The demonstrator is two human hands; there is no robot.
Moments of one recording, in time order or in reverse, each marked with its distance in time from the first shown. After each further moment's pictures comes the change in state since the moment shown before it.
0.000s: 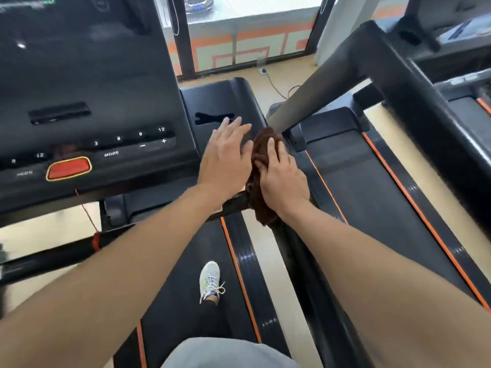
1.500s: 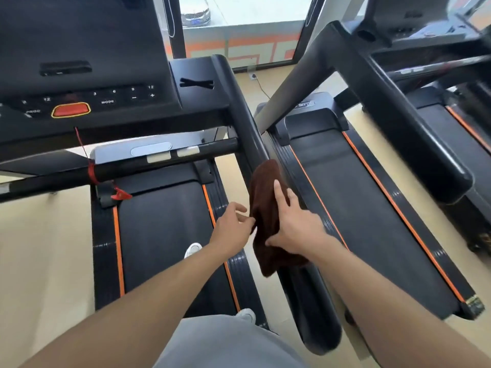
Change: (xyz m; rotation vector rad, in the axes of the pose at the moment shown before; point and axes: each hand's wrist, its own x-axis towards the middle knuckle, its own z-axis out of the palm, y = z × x) left_hand -0.247 0.037 0.084 -0.369 -0.370 -0.550; right_hand -0.230 0.083 -0.058 -0.204 -0.500 0.001
